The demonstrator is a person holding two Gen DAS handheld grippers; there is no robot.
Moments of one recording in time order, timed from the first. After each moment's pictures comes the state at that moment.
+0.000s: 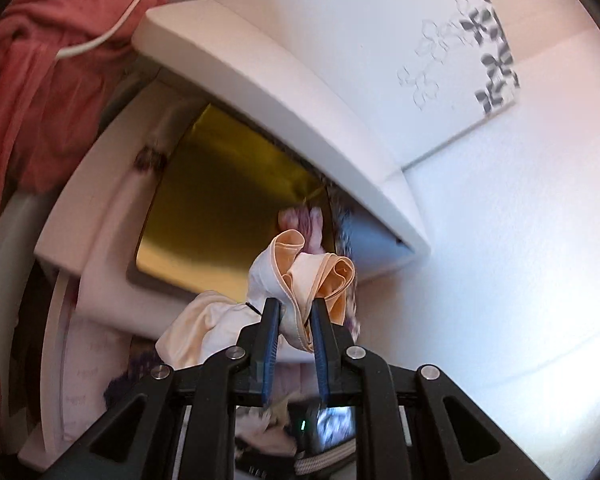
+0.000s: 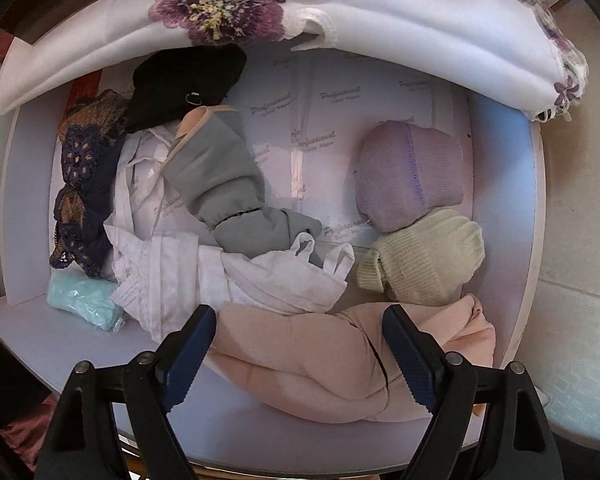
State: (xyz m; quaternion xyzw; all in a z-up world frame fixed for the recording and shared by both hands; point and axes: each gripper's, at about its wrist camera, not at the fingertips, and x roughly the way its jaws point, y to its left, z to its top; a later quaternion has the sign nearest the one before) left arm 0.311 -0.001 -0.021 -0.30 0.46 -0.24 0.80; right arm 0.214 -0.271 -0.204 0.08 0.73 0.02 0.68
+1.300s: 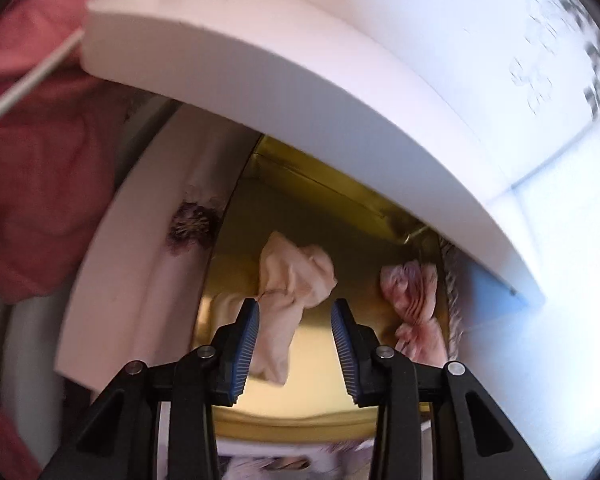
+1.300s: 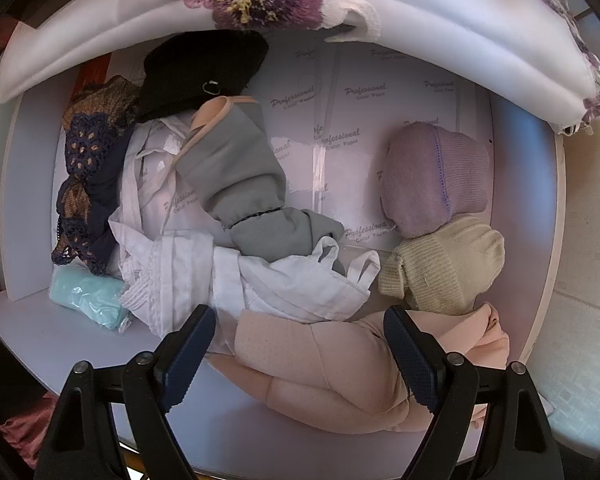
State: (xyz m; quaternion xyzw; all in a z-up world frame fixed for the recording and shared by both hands) left arm 0.408 -0.017 -0.056 -0.20 0.50 -0.12 0.83; right arm 0.222 -0.261 -0.212 0.07 0.74 0.03 0.67
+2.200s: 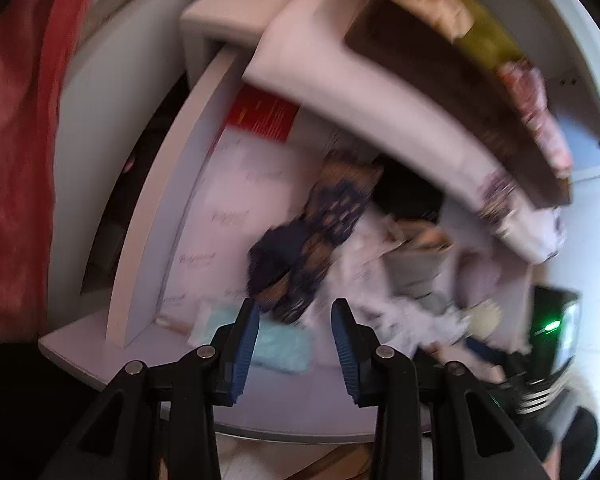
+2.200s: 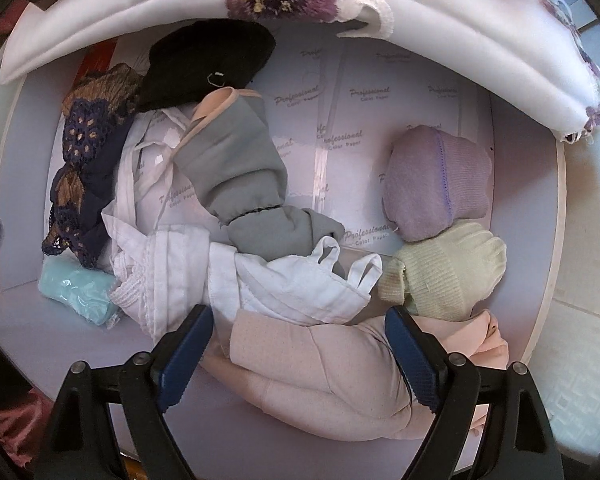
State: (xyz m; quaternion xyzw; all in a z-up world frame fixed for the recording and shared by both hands) left arm 0.225 0.011 -0.176 -0.15 0.68 -0.02 0.72; right arm 0.219 -0.256 -0.217 0.05 0.74 0.04 0.67
